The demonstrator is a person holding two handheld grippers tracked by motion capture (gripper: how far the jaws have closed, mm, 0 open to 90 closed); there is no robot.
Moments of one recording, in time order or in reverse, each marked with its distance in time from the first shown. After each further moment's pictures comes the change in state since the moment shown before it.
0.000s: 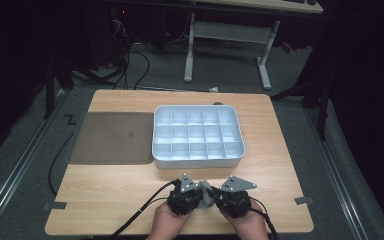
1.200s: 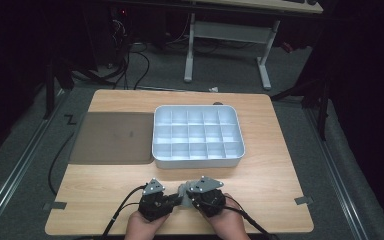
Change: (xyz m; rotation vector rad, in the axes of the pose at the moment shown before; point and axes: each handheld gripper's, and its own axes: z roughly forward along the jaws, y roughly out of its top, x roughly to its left) left arm 0.043 -0.038 -0.046 -0.022 -0.087 -0.122; right arm 0.042 0.021 0.050 0.082 0.027 -0.107
